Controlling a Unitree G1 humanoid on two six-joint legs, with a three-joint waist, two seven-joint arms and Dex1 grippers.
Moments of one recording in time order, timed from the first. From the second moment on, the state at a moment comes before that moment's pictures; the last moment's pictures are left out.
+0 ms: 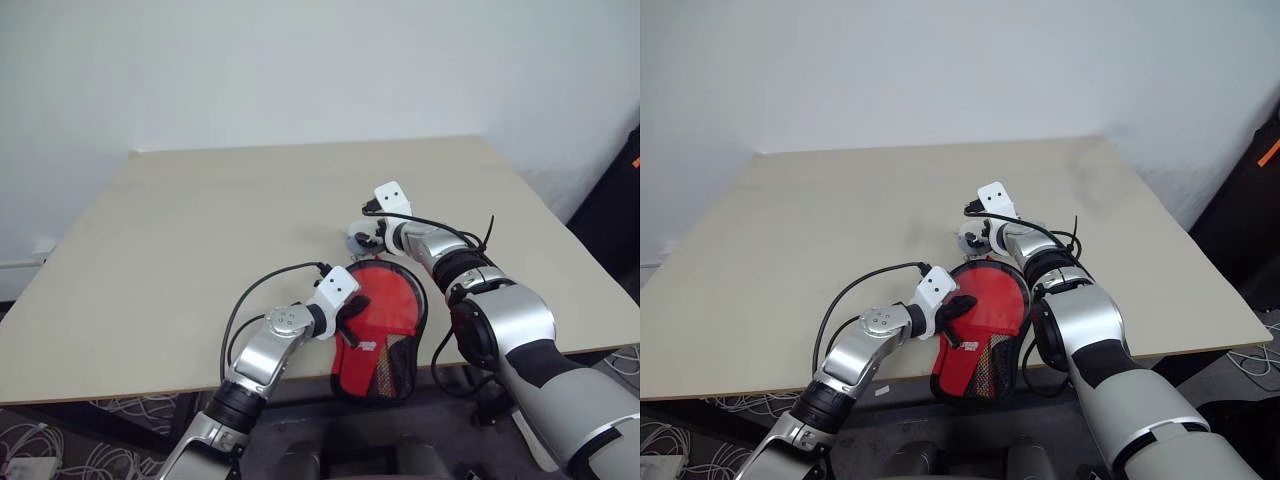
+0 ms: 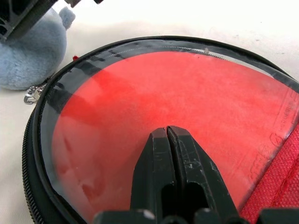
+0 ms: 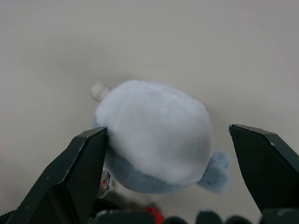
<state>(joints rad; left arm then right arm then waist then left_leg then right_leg) -0.32 0.22 -0.34 0.06 -0.07 0.46 -0.58 -1.23 -0.06 -0.03 1.37 -0.10 0.26 0.38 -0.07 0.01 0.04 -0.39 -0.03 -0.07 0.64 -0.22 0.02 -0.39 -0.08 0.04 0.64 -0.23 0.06</state>
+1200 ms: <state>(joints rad) -0.46 0.13 -0.33 0.27 -0.06 0.35 -0.62 -1.21 -0.04 -0.03 1.37 -0.12 0.28 0.40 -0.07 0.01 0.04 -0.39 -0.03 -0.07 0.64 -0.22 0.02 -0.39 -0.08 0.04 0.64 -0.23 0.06</state>
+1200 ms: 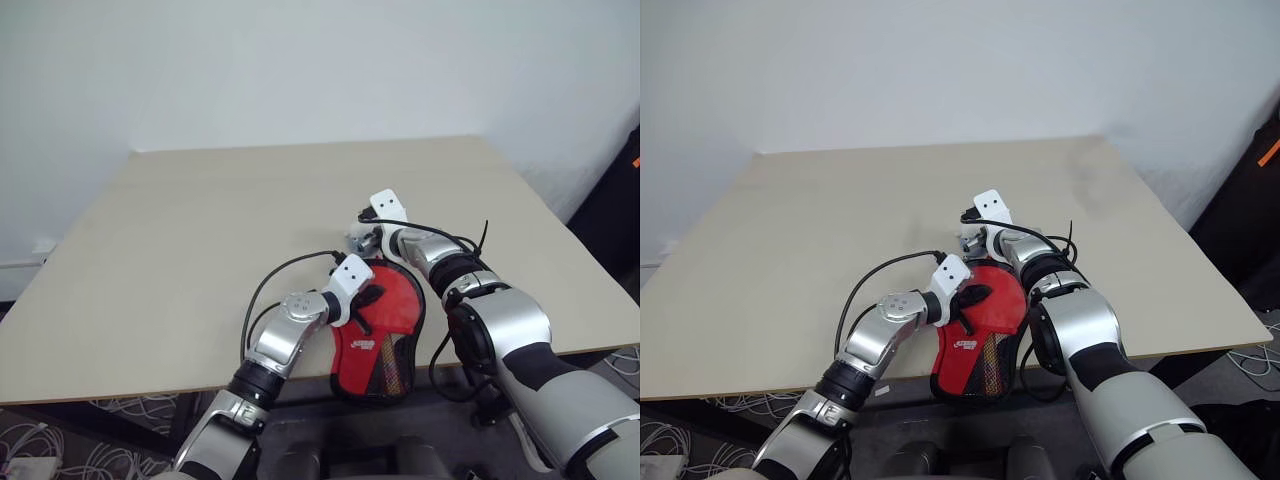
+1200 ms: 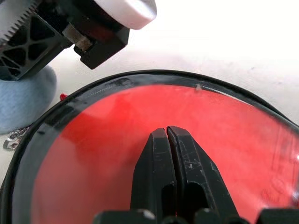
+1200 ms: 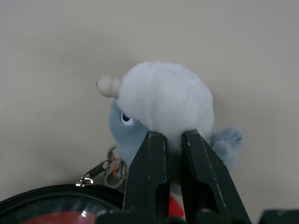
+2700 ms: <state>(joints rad) -0.49 0.06 -0.33 0.39 -0.01 0.29 -0.64 -1.11 -0.38 -0.02 1.24 -0.09 0.35 0.59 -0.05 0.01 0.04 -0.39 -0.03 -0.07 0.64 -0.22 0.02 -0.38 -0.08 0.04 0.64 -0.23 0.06</state>
